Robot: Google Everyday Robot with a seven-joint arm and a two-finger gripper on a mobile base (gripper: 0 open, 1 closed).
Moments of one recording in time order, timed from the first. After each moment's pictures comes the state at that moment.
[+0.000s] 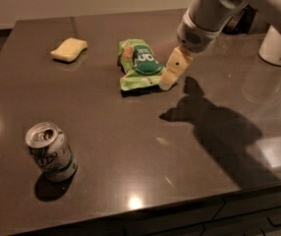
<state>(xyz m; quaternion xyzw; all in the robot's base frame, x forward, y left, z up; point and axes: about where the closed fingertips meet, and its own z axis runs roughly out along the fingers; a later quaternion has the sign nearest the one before) 0.608 -0.115 0.915 -0.50 0.84 0.01 0.20</state>
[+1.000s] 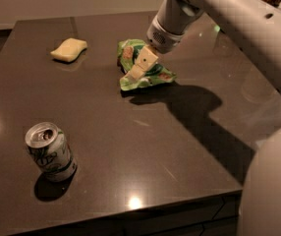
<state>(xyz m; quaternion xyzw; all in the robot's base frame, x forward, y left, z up) 0.661 -0.035 0.879 -0.48 0.85 0.10 0.19</state>
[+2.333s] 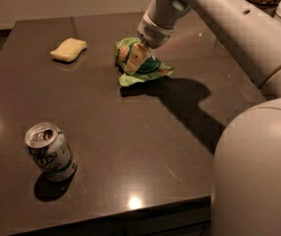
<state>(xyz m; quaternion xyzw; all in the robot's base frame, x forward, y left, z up) 0.677 -0.009 0.878 -0.49 0.84 0.13 0.18</state>
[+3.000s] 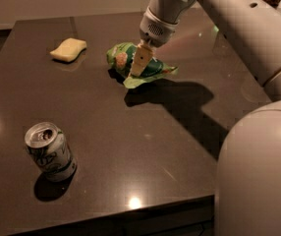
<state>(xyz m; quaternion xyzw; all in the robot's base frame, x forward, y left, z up) 0.644 -0.012 0.895 -0.58 0.79 0.13 0.15</state>
